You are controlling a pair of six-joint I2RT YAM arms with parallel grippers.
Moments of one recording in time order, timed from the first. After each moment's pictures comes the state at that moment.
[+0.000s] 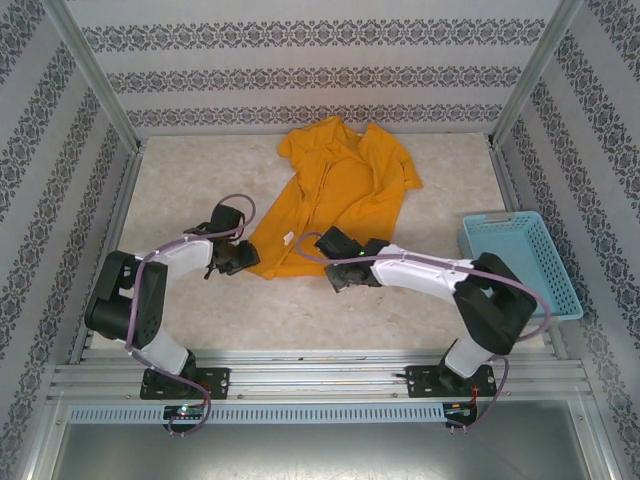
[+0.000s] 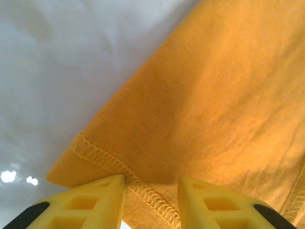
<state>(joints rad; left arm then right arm) -0.26 1.58 0.80 -0.41 0.16 -0.65 0.84 1.59 0.97 -0.57 0.23 0.33</state>
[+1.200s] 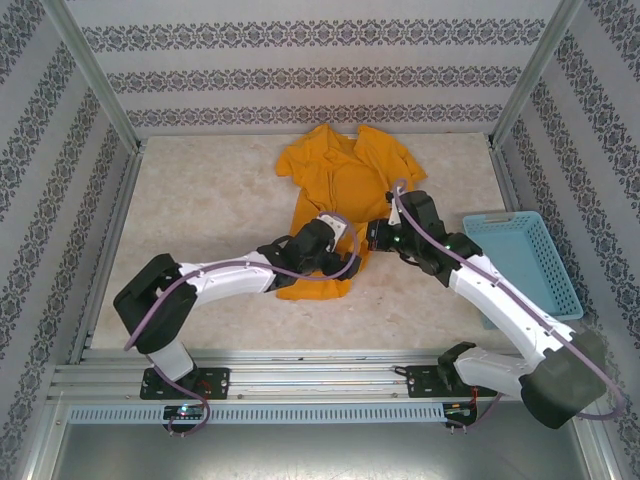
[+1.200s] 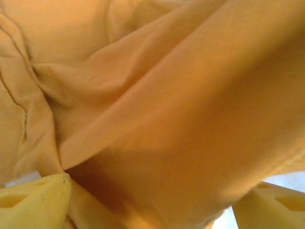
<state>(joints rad) -0.84 1.69 1.02 -0.02 -0.05 -0.35 0.48 1.13 0.91 -0.47 -0.13 0.57</state>
